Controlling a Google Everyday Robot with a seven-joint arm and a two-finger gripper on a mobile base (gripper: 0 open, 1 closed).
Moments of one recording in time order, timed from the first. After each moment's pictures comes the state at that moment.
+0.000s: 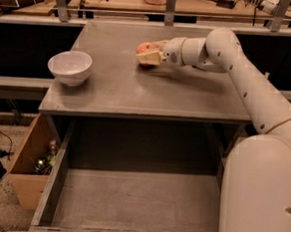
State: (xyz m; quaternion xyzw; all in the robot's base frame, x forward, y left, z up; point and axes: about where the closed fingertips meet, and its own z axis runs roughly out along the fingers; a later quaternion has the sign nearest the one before) arm 0.823 -0.003 0.866 -0.42 0.69 0.29 0.52
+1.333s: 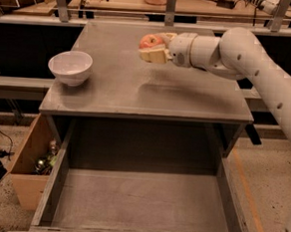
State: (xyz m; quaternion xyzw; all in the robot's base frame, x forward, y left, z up) arm 0.755 -0.012 0.923 -0.43 0.64 0.26 0.58
